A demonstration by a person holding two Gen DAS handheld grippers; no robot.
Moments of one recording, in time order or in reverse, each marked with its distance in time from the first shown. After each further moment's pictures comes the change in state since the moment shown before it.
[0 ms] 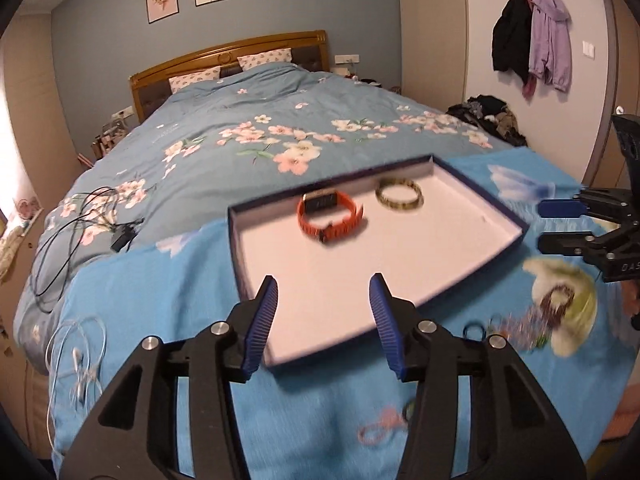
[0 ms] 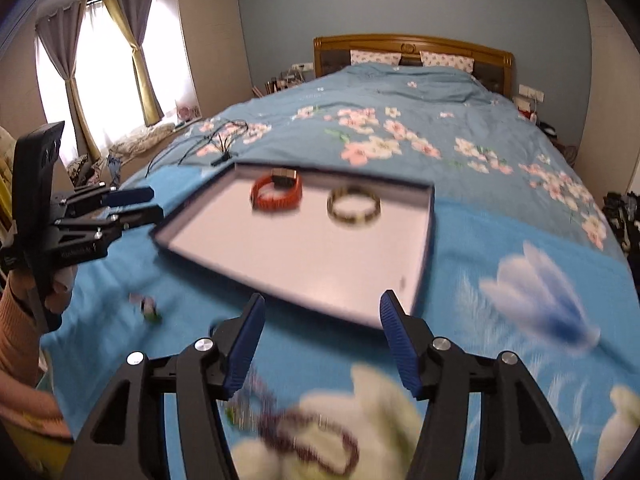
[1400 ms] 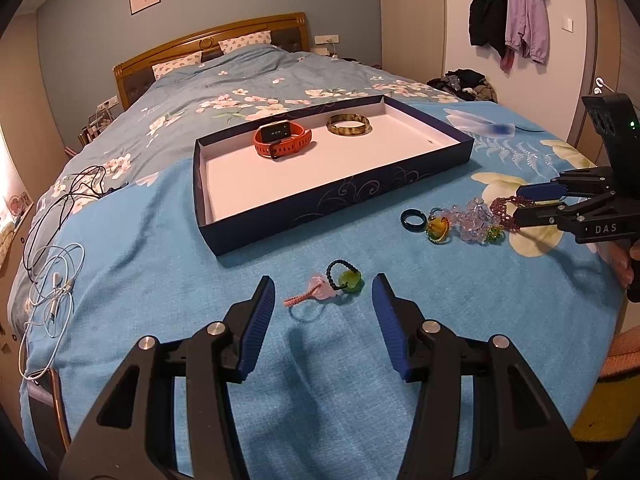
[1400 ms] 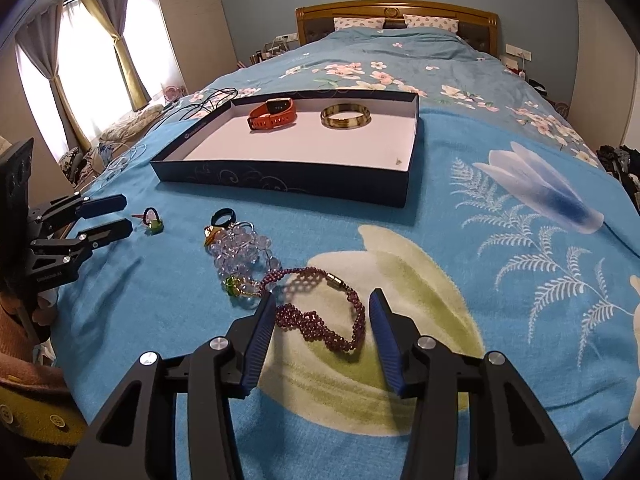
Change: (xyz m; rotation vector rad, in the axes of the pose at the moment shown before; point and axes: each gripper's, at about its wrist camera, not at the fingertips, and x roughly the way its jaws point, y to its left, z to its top) left arm -0.030 -0.037 -0.077 0.035 0.066 -0.062; right arm -0.008 0.006 -0.074 0.066 0.108 -0.010
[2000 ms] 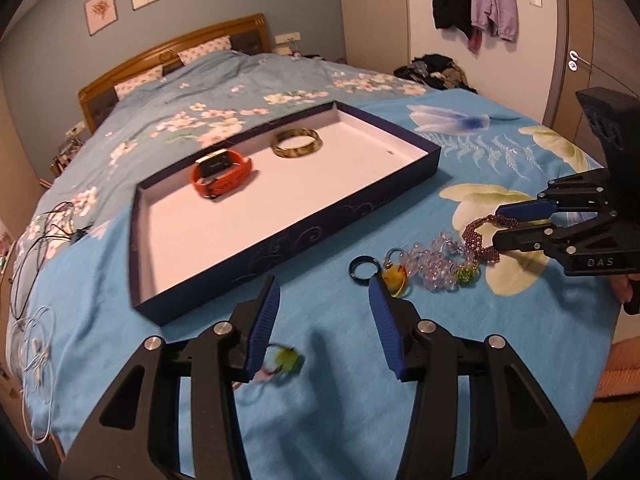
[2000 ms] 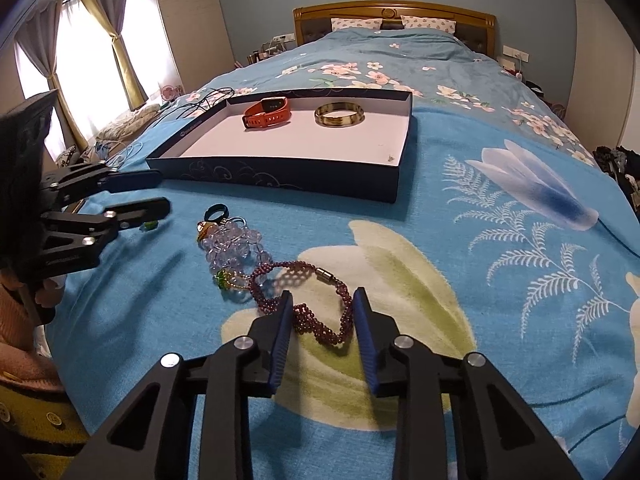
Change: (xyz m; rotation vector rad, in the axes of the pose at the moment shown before) left arm 0.039 -0.042 0.046 0.119 0.031 -0.079; right arm -0.003 -0.006 -0.005 0.001 -0.008 -0.012
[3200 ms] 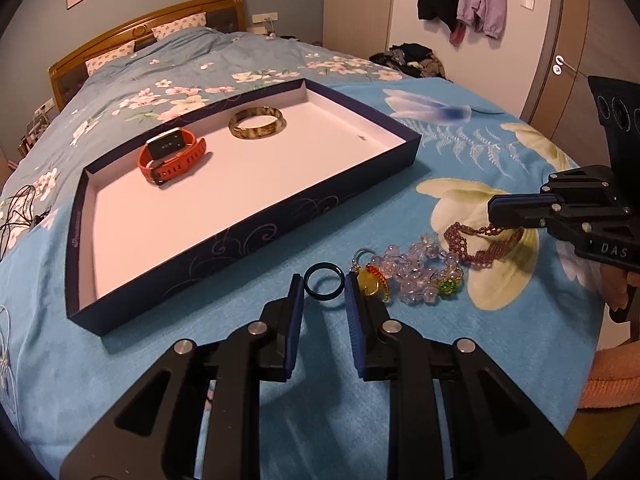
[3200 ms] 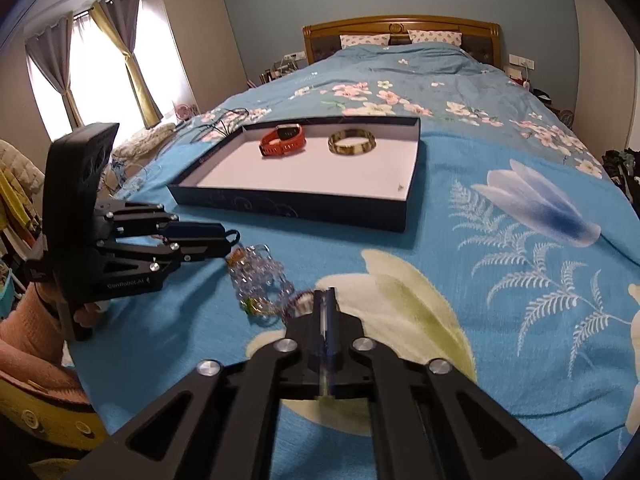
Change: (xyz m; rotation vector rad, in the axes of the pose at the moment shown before) left arm 0.028 -0.008 0.008 -0.041 0.047 -0.136; right arm -0.019 0.001 0.012 0.012 -0.076 0.073
